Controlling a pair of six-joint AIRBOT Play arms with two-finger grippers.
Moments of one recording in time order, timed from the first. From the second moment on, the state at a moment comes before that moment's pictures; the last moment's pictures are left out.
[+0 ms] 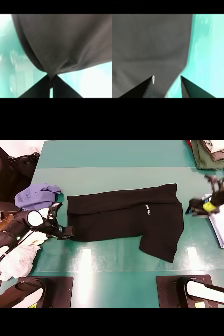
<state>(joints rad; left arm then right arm) -0.21 -1.05 0.72 1.26 -1.06 -1.70 -0.29 -1.30 1.16 -1.38 1.45 1.50</state>
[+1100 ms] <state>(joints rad) -0.21 -0.96 0.78 1.26 -1.11 -1.66 -0.21 -1.07 0.64 -1.30 1.16 1.48</state>
